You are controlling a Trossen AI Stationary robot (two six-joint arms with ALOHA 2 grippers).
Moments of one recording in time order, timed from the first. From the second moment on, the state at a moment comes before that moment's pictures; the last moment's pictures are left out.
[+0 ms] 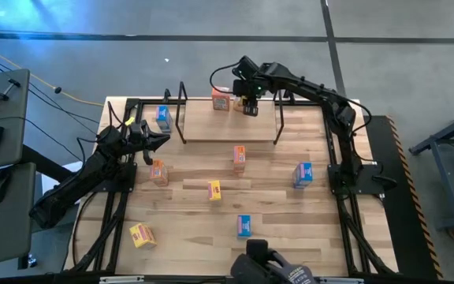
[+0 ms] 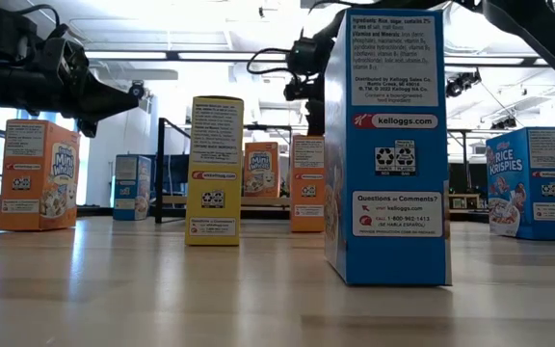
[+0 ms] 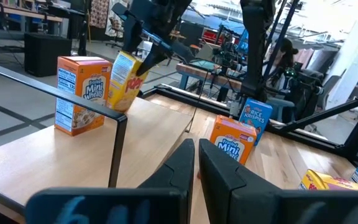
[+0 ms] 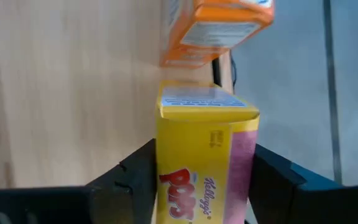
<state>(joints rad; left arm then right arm) 0.82 0.11 0.01 0.10 0.54 -0.23 -0.60 2.08 1.98 -1.00 0.05 -0.57</state>
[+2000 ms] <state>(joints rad) 0.82 0.11 0.01 0.09 0.50 -0.23 -0.61 1.90 1.72 -0.79 0.16 -0.33</state>
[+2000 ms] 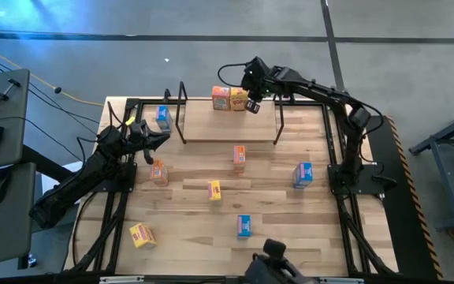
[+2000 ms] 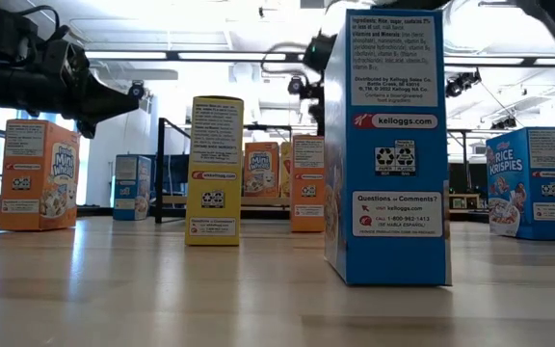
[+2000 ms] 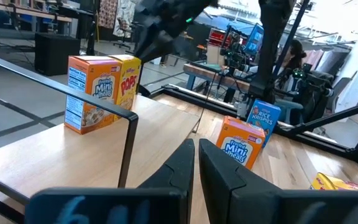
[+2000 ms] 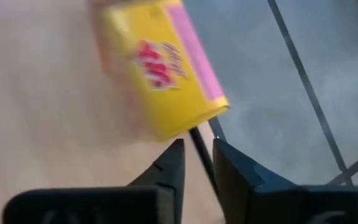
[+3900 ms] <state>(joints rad) 0.82 0.11 0.01 0.07 0.49 -0.22 0.13 1.20 0.89 -1.25 0.16 1.64</state>
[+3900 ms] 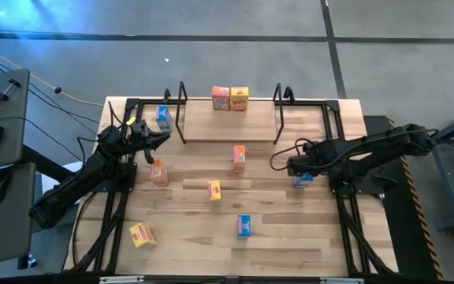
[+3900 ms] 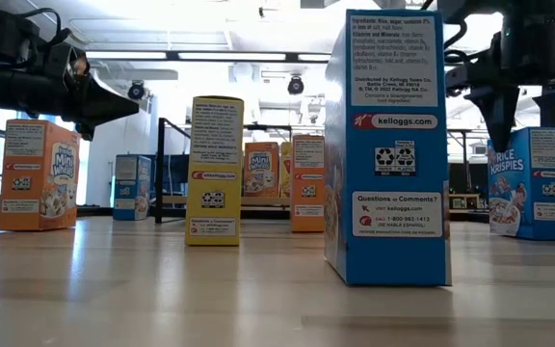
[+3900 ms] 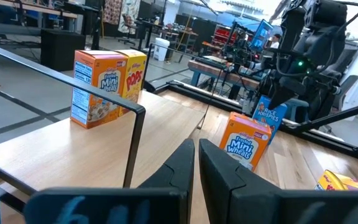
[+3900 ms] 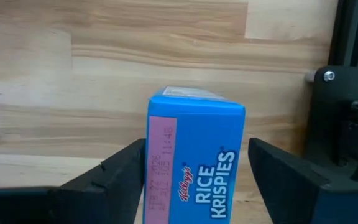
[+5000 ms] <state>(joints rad) 0.82 0.11 0.01 0.07 0.49 -0.22 -0.10 1.38 1.71 -1.12 0.38 0.26</state>
